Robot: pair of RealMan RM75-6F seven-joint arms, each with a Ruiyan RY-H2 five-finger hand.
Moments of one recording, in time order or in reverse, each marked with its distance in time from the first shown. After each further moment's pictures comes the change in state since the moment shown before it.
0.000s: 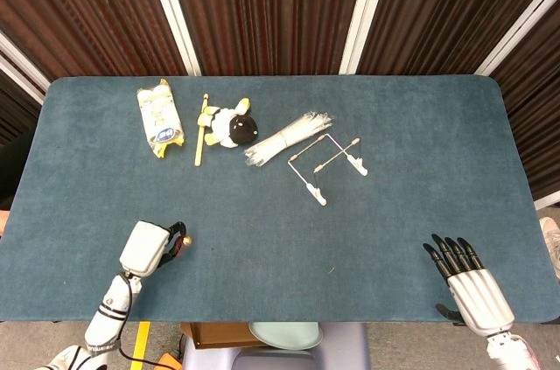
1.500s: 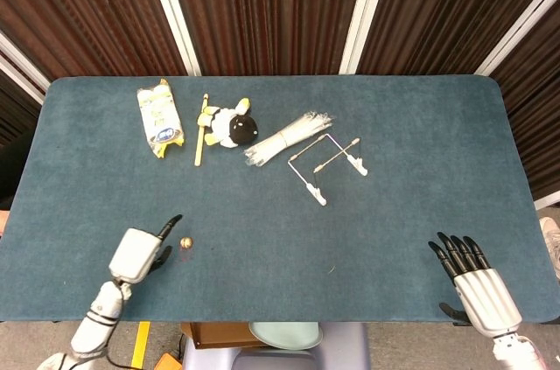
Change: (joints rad) left arm 0.051 0.059 0.060 0.033 0.001 0.026 0.061; right arm -0.011 0.027 -0.002 -0.006 -0.016 0.044 0.042
